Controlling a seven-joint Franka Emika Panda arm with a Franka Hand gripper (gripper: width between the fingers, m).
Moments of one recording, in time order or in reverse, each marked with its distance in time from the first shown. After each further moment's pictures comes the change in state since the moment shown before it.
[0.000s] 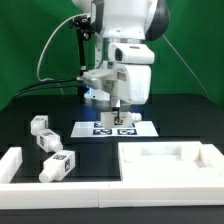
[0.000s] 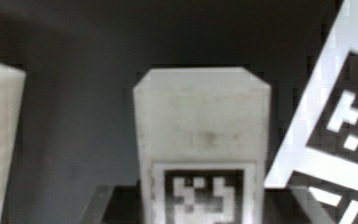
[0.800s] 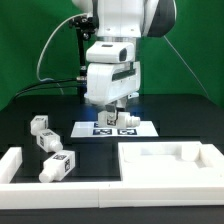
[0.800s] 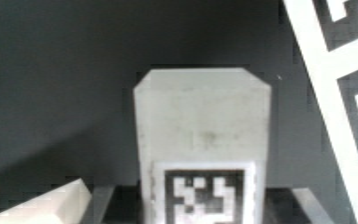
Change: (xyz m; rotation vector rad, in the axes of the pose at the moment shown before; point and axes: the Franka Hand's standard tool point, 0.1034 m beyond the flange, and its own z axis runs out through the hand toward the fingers) arm -0.011 0.014 -0.003 0.029 0.030 0.794
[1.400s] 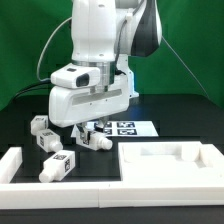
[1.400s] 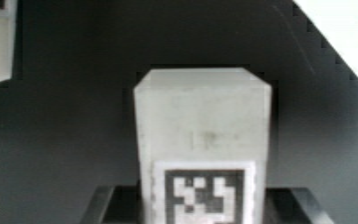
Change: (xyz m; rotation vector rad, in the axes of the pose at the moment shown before) arm -0.046 0.020 0.045 0.035 -0.032 0.365
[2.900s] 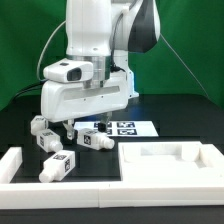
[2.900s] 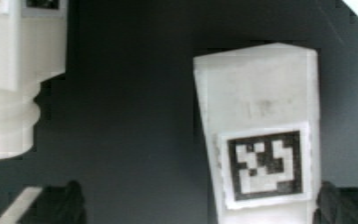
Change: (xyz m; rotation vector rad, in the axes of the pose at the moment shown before) arm 0.001 0.016 -0.011 -0.025 0.022 0.086
